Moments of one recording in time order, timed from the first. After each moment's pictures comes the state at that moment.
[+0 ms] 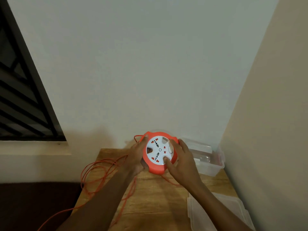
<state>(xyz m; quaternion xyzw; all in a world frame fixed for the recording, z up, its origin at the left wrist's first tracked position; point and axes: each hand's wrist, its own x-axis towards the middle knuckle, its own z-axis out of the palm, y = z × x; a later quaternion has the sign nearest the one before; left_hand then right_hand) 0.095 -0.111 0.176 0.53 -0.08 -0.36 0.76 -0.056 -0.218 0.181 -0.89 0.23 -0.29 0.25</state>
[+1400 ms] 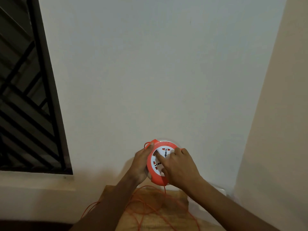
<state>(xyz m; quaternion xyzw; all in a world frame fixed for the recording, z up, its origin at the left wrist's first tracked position) 0.142 -0.127 0.267 0.56 -0.17 -0.27 0.76 0.018 -0.232 0.300 -0.96 0.05 -0.16 -0.22</state>
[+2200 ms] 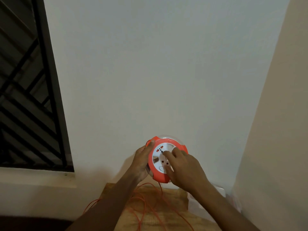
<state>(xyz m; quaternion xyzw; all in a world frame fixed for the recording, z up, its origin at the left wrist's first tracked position) 0.132 -0.118 0.279 0.57 -0.16 -0.25 0.77 -0.005 -0.226 0.301 -0.96 0.04 -0.28 -0.09</state>
